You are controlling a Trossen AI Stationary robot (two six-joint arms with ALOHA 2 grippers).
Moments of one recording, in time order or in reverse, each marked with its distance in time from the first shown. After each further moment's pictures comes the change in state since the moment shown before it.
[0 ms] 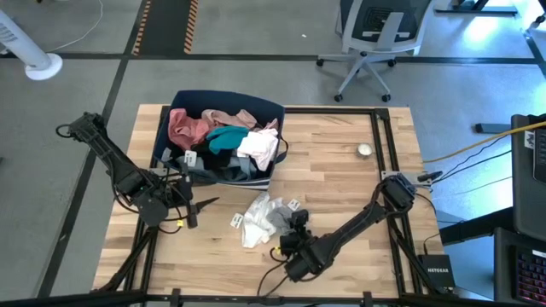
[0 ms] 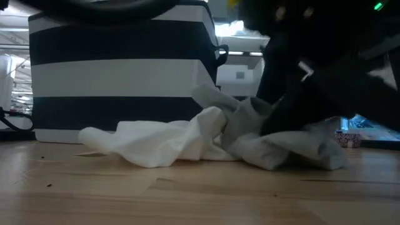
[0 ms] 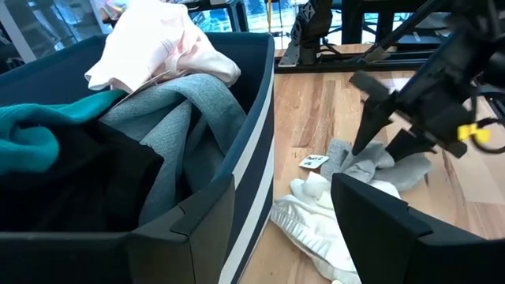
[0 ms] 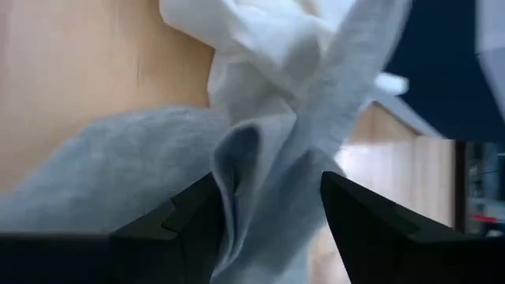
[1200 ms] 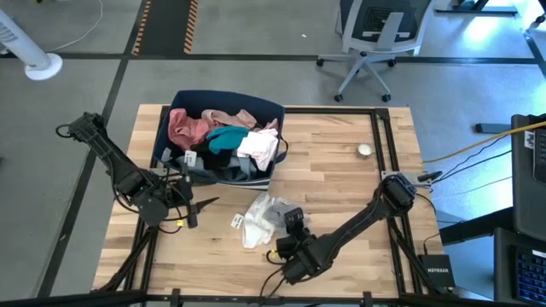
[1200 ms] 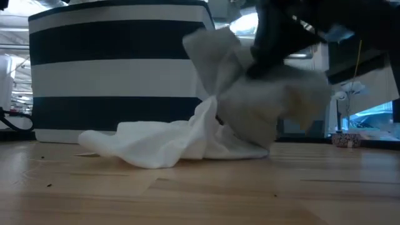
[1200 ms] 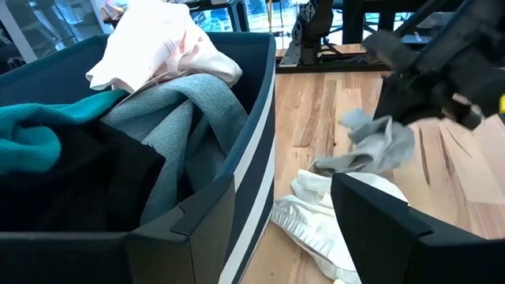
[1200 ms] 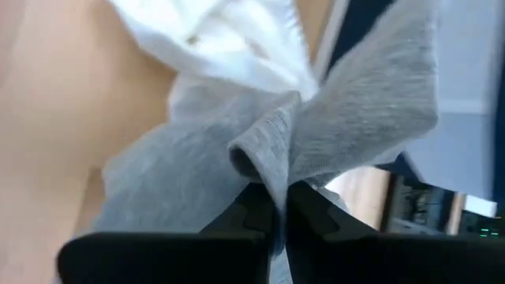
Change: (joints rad) left arm 0.000 0.000 0.000 -0.001 0.000 0.000; right arm 0.001 -0.006 0.200 -0.221 0.019 -0.195
